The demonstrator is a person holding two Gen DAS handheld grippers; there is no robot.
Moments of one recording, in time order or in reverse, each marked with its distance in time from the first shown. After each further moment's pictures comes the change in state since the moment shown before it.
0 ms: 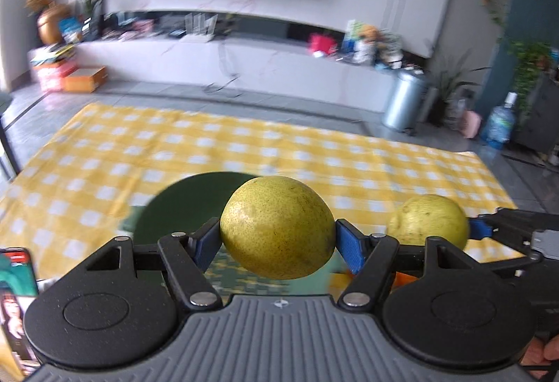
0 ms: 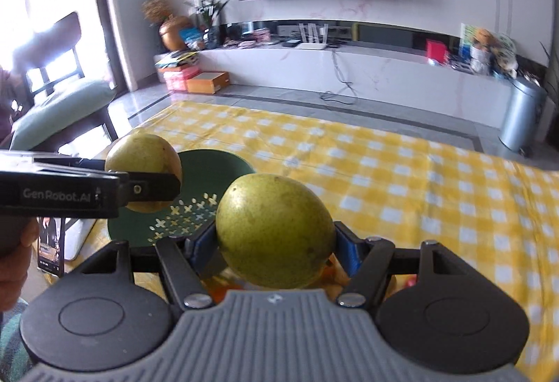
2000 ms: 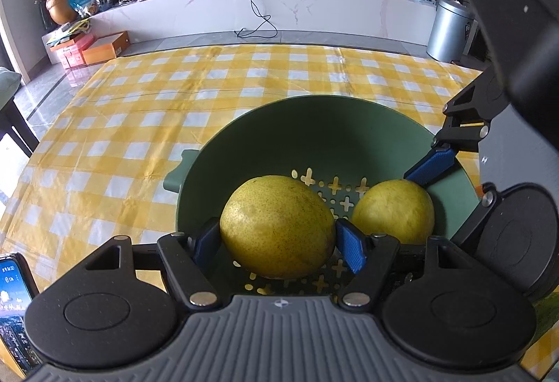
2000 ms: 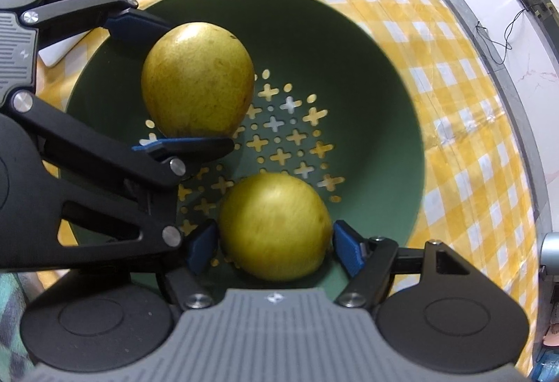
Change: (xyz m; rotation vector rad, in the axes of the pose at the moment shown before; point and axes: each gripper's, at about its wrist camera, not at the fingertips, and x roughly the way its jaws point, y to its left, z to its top) left arm 0.064 0.045 -0.023 0.100 0.179 0.122; right arm 0.190 0.093 0.037 -0.685 0.662 0.153
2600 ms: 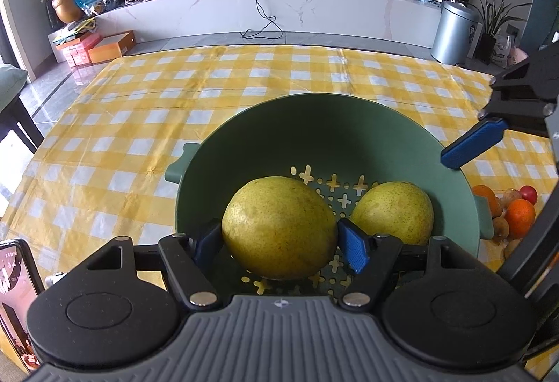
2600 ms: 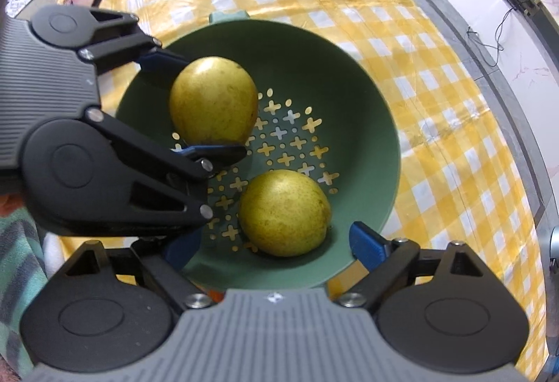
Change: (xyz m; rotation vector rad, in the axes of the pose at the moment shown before) left arm -0.004 -0.006 -0.004 -0.014 -0.007 0.024; right arm -0.038 -0.001 -0.025 0.081 -0.109 0.034
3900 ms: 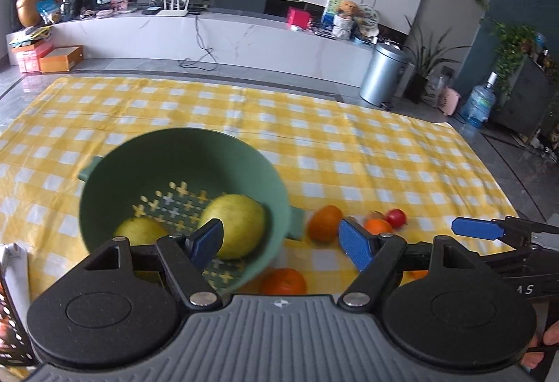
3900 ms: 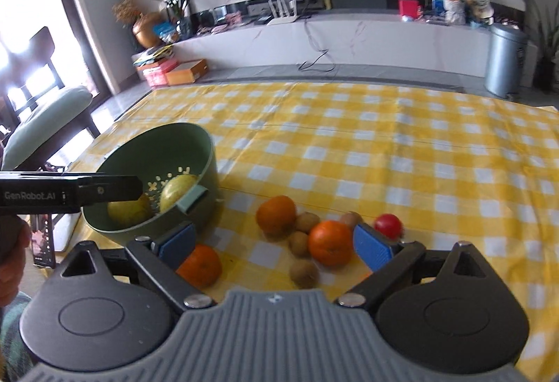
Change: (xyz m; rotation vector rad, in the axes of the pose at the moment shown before) left arm -0.075 -0.071 -0.016 -0.047 -0.118 -0.259; right arm -0.087 -0.006 -0.228 0.804 -0.548 -0.174
